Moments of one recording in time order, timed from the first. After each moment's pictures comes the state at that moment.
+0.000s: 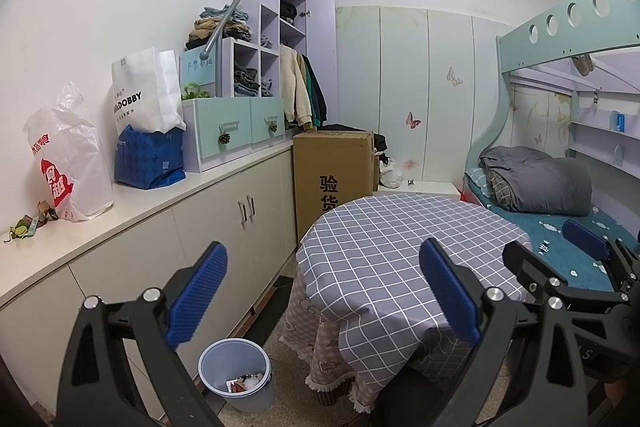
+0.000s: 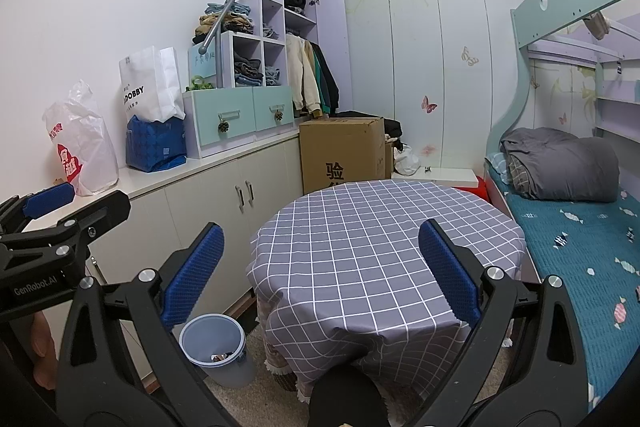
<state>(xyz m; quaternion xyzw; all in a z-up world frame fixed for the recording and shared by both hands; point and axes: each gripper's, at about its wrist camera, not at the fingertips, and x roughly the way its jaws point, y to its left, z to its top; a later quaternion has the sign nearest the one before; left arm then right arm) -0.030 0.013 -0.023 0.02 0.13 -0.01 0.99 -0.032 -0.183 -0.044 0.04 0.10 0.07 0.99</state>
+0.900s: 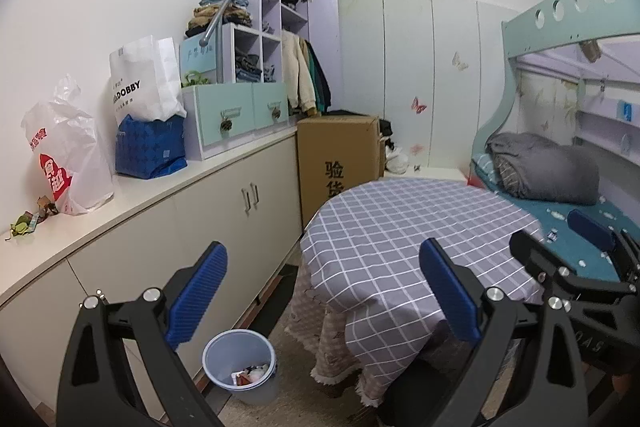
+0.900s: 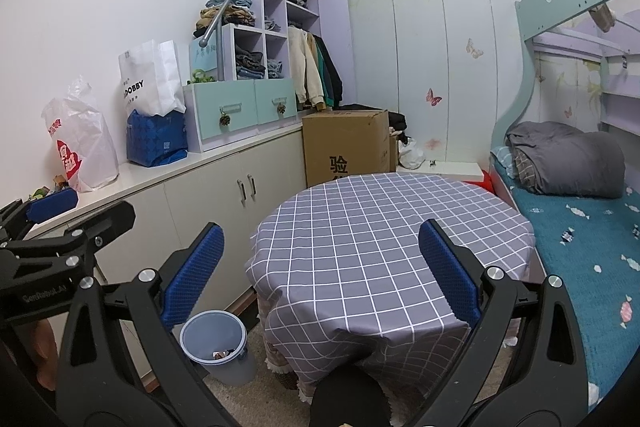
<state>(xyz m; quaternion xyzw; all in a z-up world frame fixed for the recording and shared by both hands) -0.009 0.021 -0.047 0.03 0.16 0.00 0.99 -0.017 -0.185 -0.066 0.04 0.12 0.08 0.99</state>
